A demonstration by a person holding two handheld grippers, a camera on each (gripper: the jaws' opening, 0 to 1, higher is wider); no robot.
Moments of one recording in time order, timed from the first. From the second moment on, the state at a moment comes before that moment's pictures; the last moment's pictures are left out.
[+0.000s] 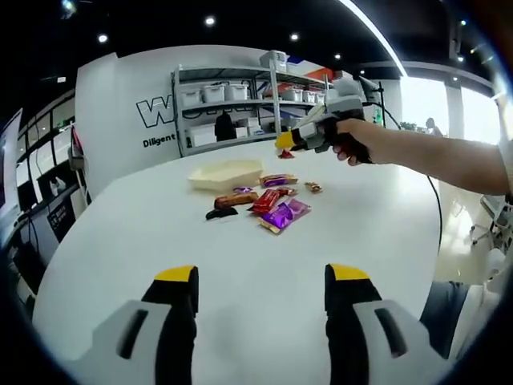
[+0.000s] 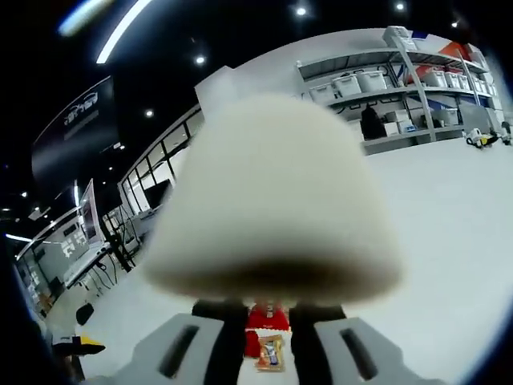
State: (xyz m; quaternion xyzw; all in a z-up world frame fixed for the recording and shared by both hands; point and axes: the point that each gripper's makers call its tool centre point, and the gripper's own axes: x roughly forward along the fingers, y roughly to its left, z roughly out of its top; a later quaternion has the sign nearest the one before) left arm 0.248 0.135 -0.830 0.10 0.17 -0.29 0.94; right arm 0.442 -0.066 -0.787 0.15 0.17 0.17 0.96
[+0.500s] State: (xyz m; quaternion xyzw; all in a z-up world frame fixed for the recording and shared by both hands) left arm 0.259 0.129 -0.816 0.09 0.16 -0.29 0.94; right arm 0.484 -0.041 -0.794 0.14 0.19 0.18 0.96
